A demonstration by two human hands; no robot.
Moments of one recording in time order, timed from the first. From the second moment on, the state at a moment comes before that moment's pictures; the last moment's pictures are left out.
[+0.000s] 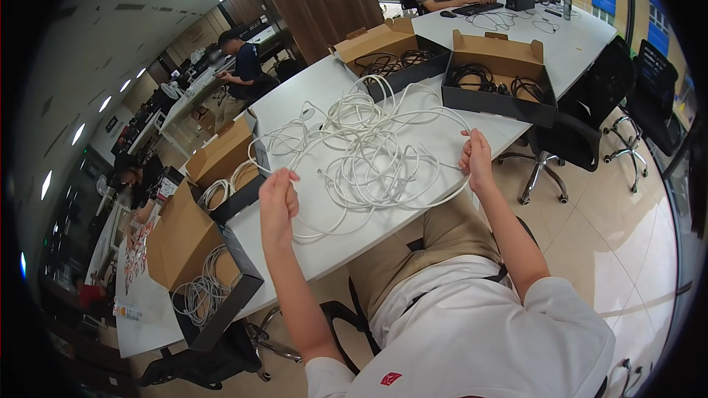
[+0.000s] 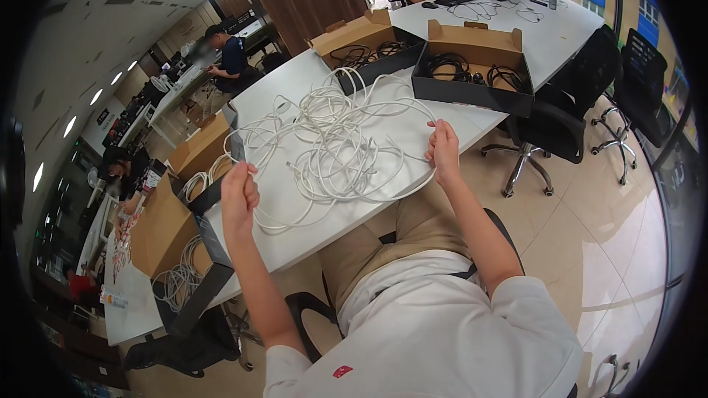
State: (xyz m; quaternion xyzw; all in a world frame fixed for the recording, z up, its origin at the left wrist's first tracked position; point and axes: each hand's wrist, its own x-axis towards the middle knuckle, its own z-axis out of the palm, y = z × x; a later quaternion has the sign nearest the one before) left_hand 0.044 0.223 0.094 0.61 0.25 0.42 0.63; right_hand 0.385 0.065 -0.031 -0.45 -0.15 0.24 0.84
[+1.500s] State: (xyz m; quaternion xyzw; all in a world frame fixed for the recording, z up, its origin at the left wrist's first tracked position) left_hand 0.084 0.294 0.150 0.88 0.17 -0.03 0.43; right_hand 0.357 0.080 -0.036 -0.78 -0.47 -0.14 0.39
